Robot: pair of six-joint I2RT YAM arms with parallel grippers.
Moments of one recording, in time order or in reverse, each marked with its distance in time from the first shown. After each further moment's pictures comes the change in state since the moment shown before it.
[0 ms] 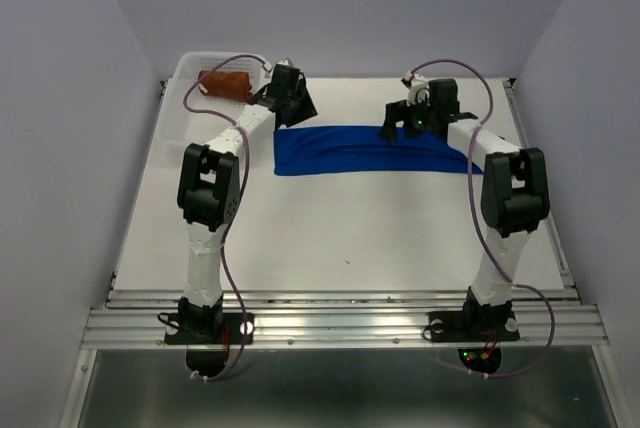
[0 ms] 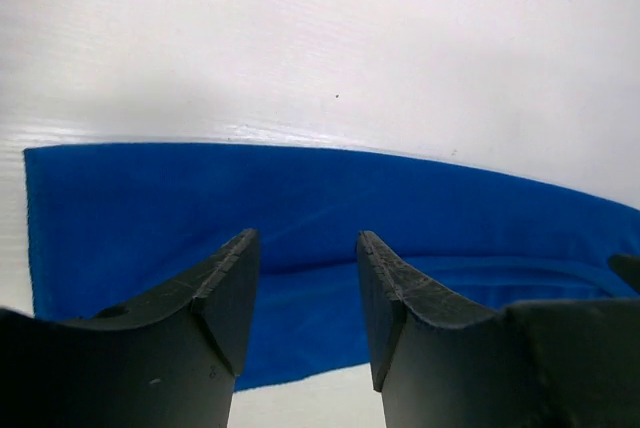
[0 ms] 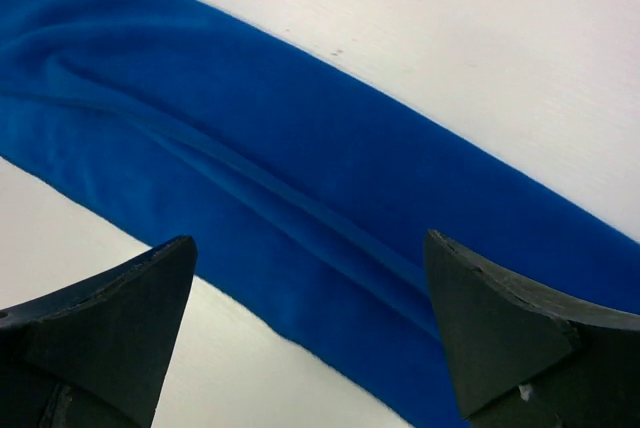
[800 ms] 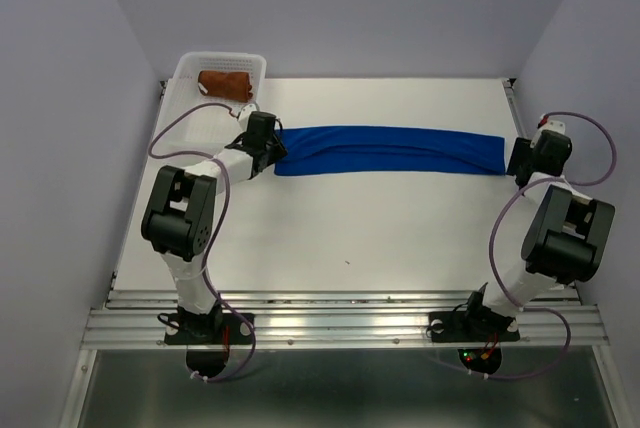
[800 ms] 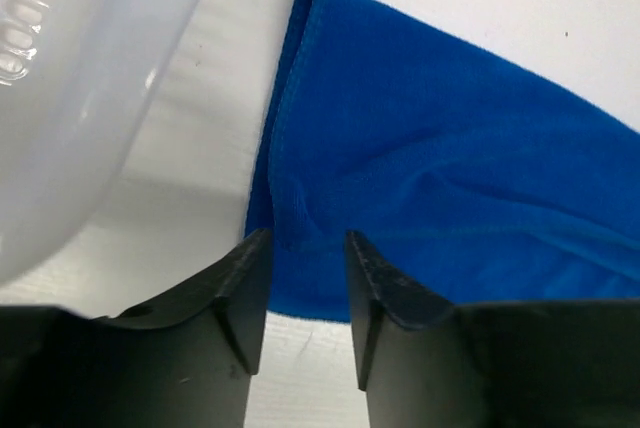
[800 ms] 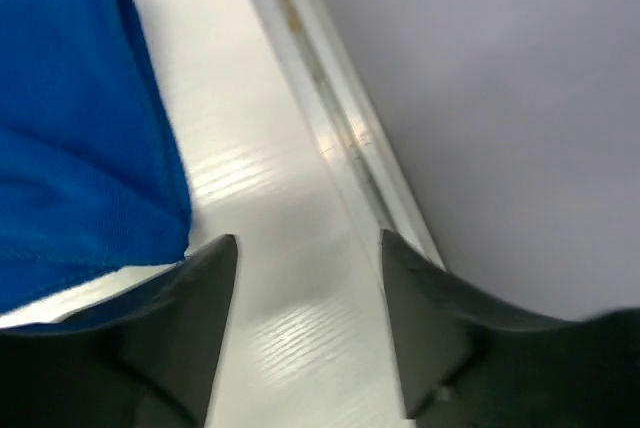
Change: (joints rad) left arm 0.053 -0.232 -0.633 0.350 -0.166 -0.058; right arm -0.529 -0.221 -0.504 0.324 0.607 -0.146
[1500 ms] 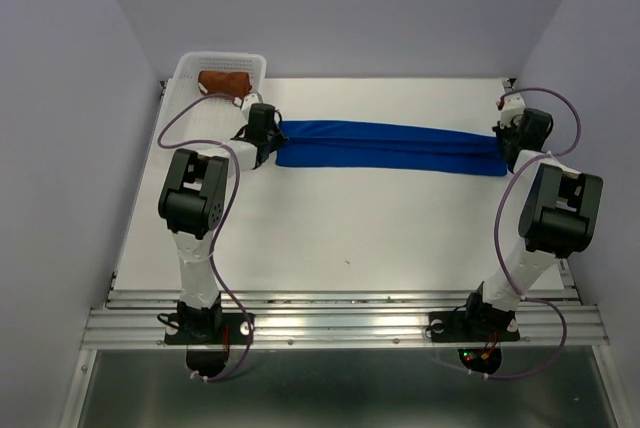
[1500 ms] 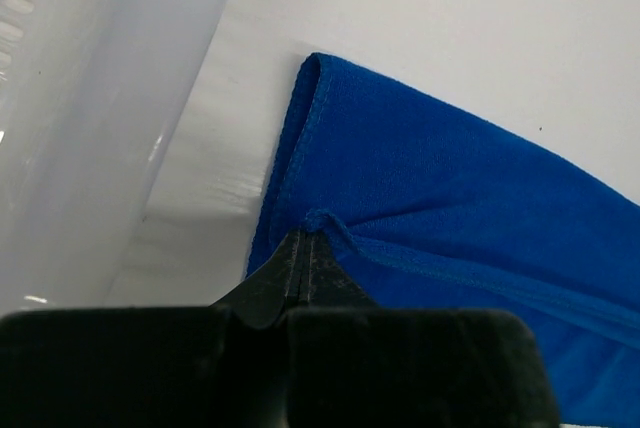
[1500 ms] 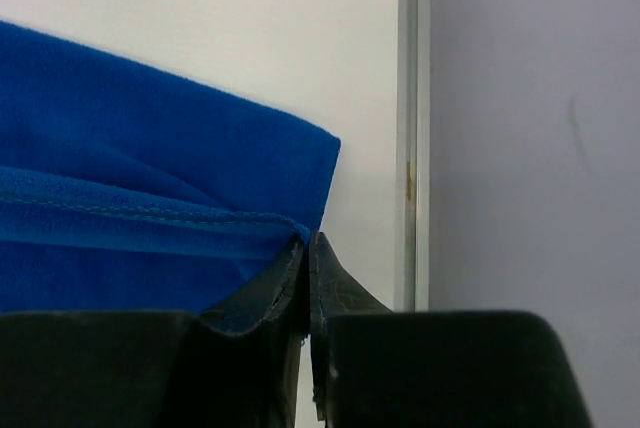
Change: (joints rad) left arm 0.032 0.175 0.134 0.142 0.036 0.047; right arm 0.098 0.142 0.229 -0.039 -0.182 -0.317
